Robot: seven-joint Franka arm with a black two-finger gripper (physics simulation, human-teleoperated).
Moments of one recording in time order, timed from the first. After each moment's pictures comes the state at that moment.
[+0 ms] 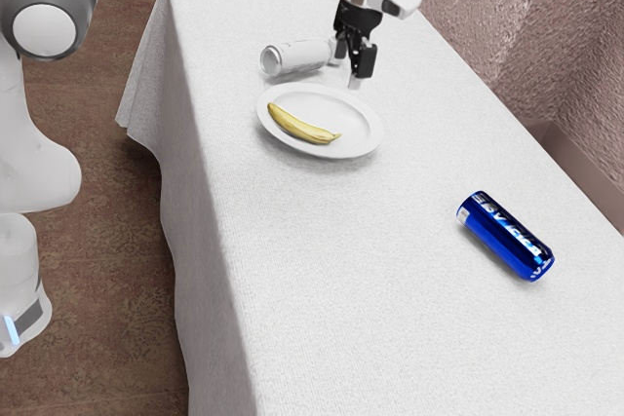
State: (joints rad) arm -1.46 0.04 1.58 -1.50 0.08 1.62 0.11
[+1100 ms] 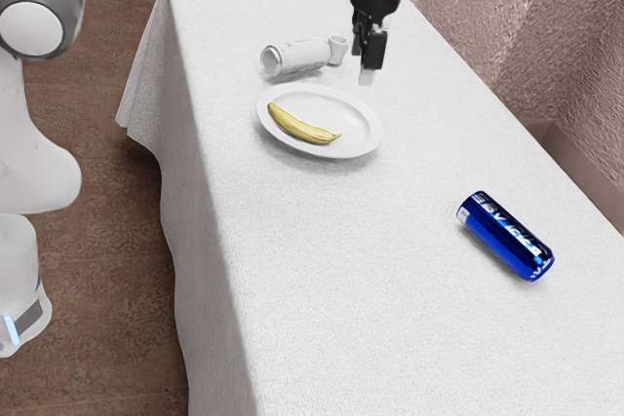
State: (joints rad) arm -1.54 0.01 1.52 -1.34 0.03 1.46 0.16
